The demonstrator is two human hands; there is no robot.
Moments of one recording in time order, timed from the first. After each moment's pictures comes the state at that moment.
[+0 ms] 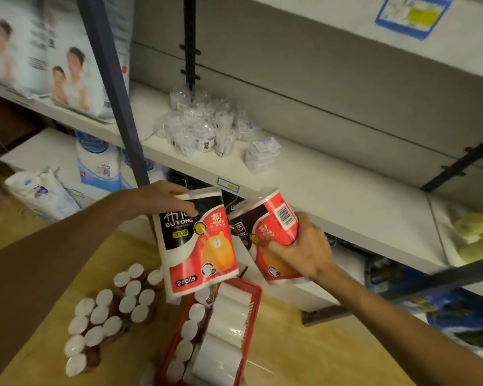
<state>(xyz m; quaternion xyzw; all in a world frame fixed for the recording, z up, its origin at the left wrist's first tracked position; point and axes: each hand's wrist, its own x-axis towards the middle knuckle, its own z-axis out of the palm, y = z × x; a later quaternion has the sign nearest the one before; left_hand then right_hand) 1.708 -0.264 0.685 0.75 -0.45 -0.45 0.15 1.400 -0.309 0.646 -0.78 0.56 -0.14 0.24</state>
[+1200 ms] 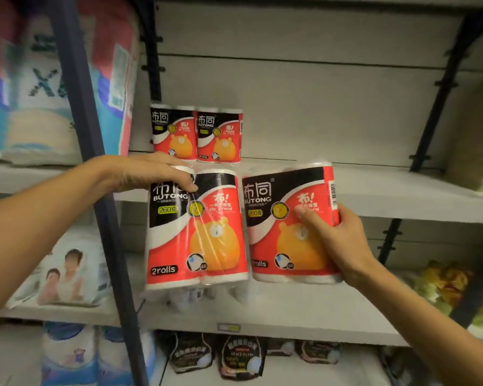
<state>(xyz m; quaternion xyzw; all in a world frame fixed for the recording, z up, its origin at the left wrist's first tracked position) 1.775 -0.316 1.035 0.56 -0.72 -0.35 0.21 1.461 -0.296 0.930 -0.57 0.46 -0.57 0.35</state>
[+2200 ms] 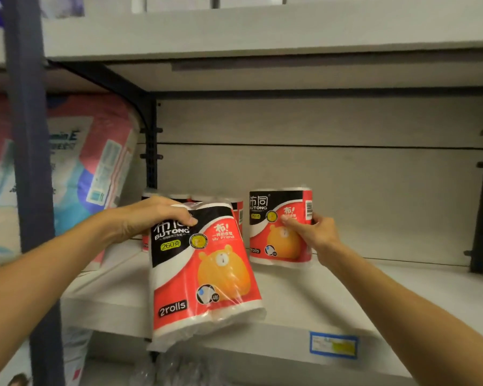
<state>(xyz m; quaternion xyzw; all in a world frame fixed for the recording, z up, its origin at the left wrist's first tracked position) 1.762 -0.457 1.106 0.56 -0.69 -0.31 0.34 1.464 -0.593 1.039 -0.55 0.47 -0.58 0.38</state>
